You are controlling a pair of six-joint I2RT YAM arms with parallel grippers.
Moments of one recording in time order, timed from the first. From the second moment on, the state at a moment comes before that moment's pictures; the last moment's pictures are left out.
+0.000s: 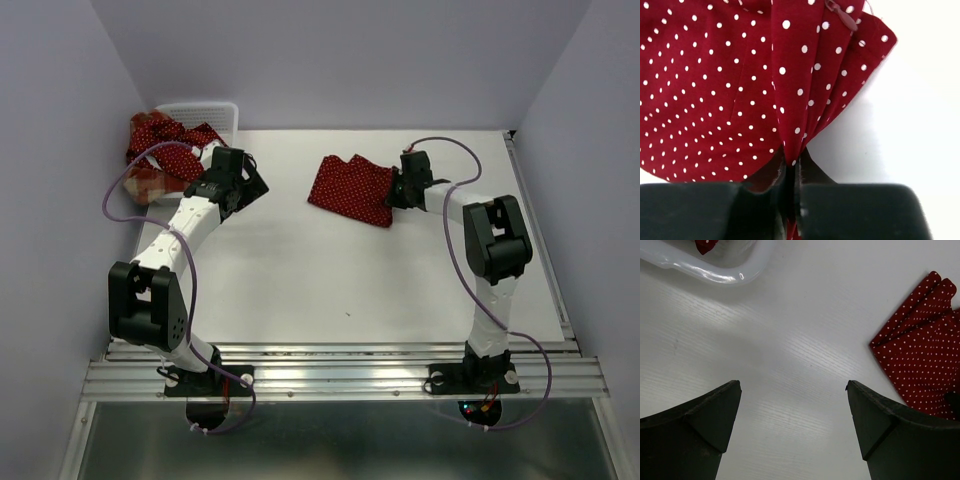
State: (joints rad) left arm -0.23 1.53 1.22 -0.49 -0.23 -0.72; right arm 0.26 2.07 1.38 -0.10 -0.02 0.47
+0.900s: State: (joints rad) left arm -0.23 1.49 1.22 -0.50 -0.33 -0.63; right arm 0.03 2.07 1.75 -0.26 0.18 -0.34
